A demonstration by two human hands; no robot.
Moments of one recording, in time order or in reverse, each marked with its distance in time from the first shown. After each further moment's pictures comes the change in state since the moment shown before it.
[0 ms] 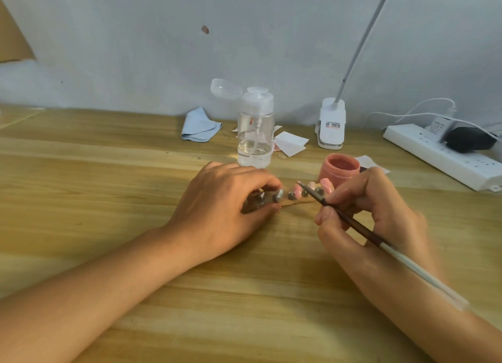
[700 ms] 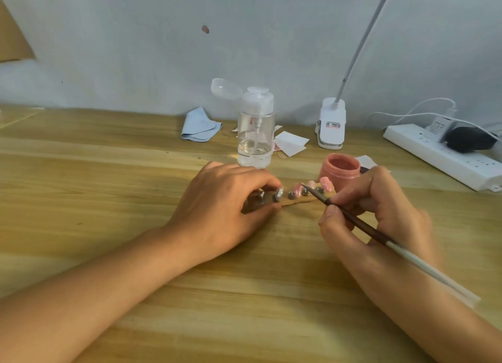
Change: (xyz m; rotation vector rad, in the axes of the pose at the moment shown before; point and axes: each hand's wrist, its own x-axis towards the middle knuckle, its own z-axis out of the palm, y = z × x) left_hand 0.000 0.000 0.000 0.011 0.001 0.005; right_hand -0.002 0.004 0.001 -0.025 0.015 0.023
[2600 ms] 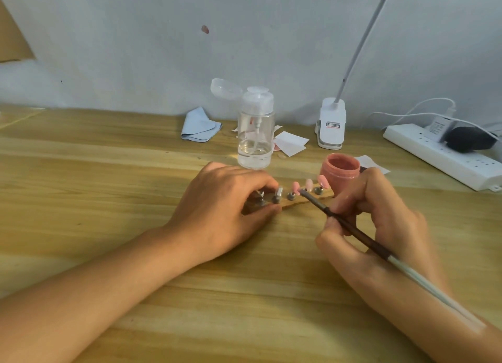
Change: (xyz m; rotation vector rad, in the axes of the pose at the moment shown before) left_hand 0.001 0.001 0.001 -0.011 -0.007 -0.021; right_hand 0.002 -0.006 -0.004 0.009 -0.053 -0.002
